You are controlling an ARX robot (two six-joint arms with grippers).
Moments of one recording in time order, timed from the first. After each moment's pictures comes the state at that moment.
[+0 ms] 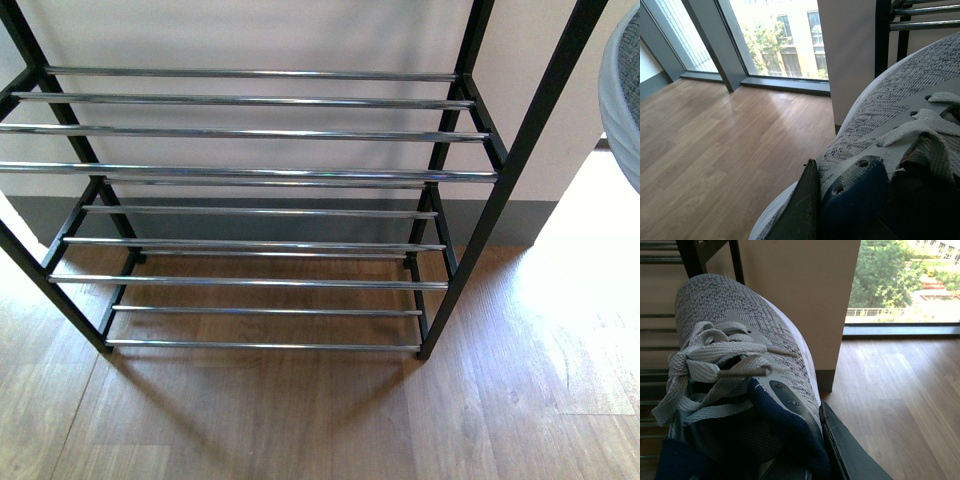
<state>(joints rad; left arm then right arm) -0.52 0.29 0.16 -0.08 -1.01 0.00 0.02 0.12 0.11 -0.10 0.24 0.01</state>
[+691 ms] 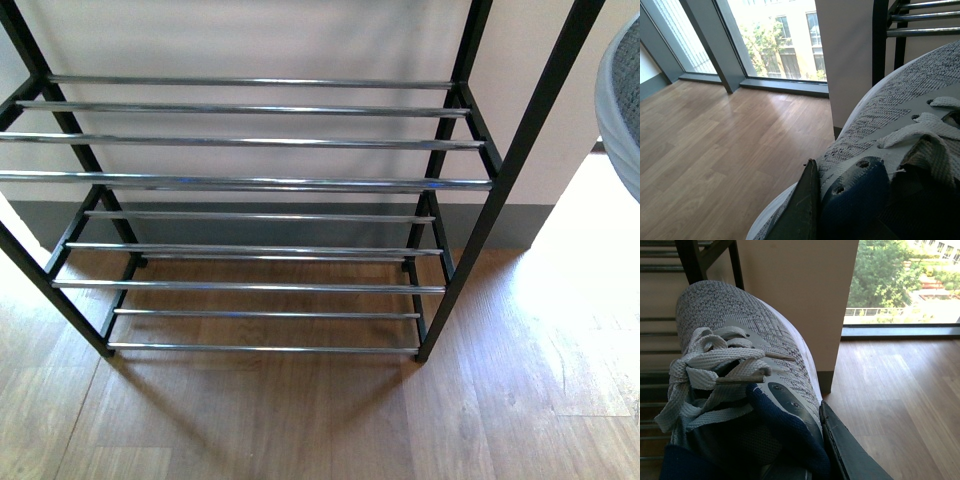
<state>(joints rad) -0.52 0.29 0.16 -0.08 -1.01 0.00 0.02 0.12 0.11 -0.10 0.24 0.01</state>
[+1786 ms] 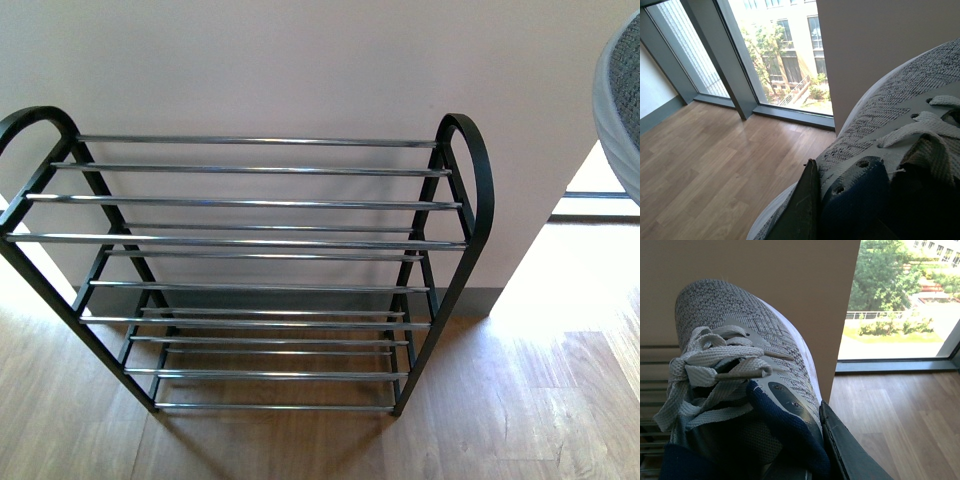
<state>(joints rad) -0.52 0.29 0.16 -0.08 -1.01 0.00 0.02 0.12 0.11 -0.10 0.24 0.01</state>
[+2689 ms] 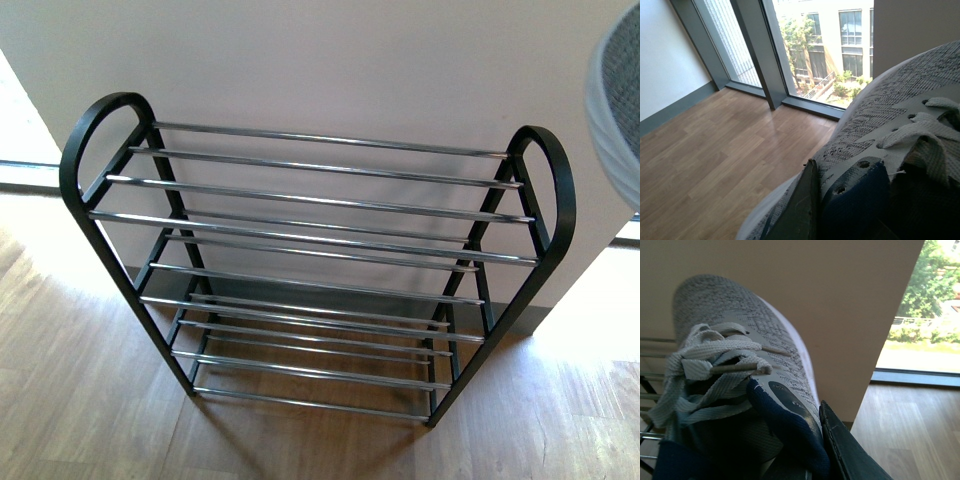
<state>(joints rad) -0.52 0.29 0.16 -0.08 -1.03 0.00 0.02 0.12 0.11 -0.10 0.23 0.01</state>
